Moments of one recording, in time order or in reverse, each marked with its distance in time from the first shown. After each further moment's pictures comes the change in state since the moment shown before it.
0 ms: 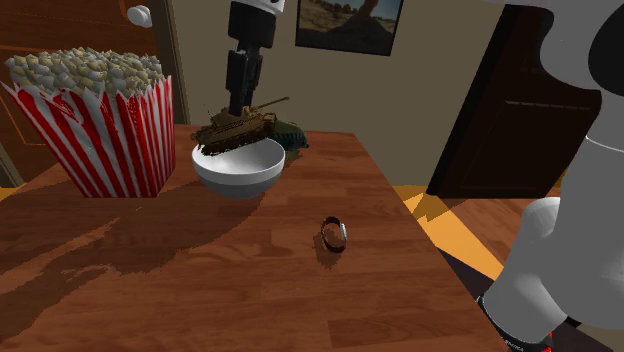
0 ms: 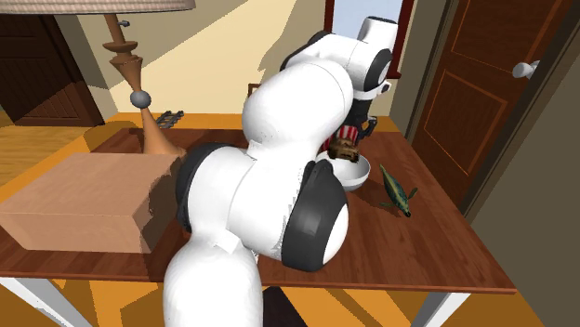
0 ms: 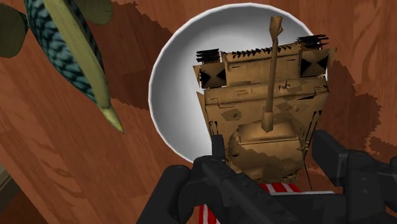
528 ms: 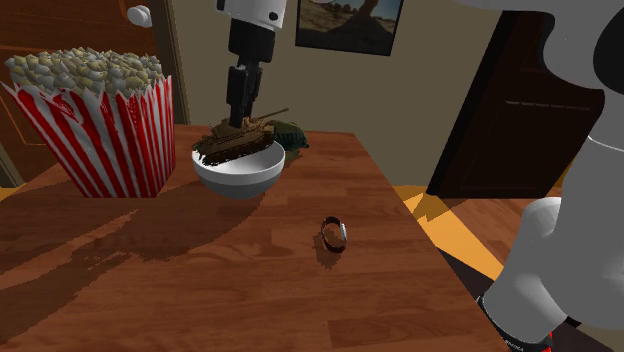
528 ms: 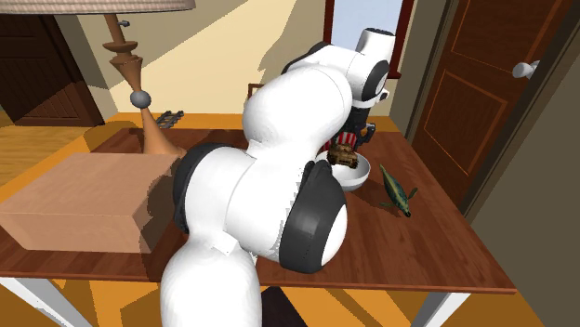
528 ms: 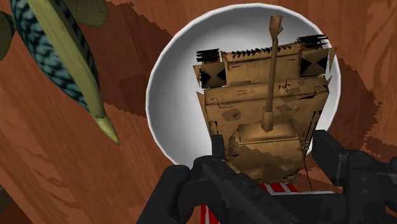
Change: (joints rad) arm 0.000 -0.011 0.000 -0.073 0.003 0.061 -0.009
